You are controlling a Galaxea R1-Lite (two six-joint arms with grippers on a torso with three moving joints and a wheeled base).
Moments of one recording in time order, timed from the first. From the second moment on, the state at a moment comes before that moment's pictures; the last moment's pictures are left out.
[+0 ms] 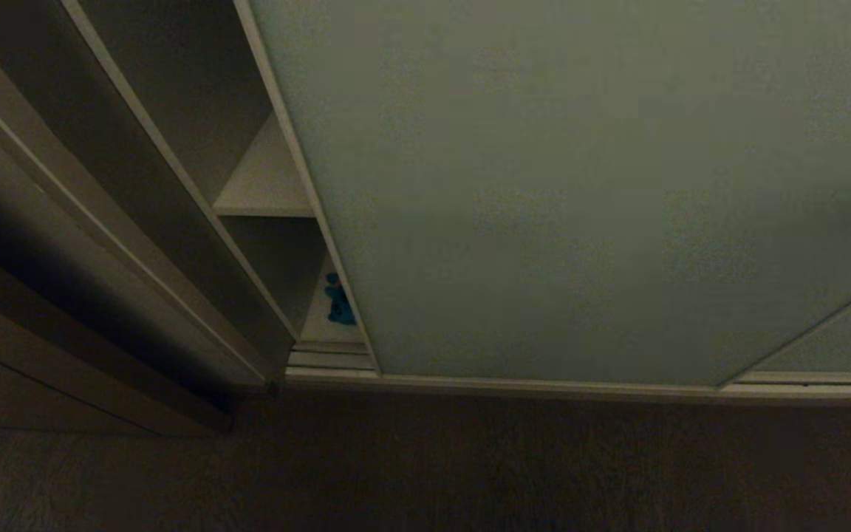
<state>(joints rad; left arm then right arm) 0.02 0.00 0.00 0.01 -0.03 0.08 -1.01 1.83 -1.91 -0.02 0.73 0.39</state>
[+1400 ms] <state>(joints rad) 0.02 0.00 0.00 0.01 -0.03 0.08 -0.84 1.80 -1.76 -0.12 0.68 0.39</state>
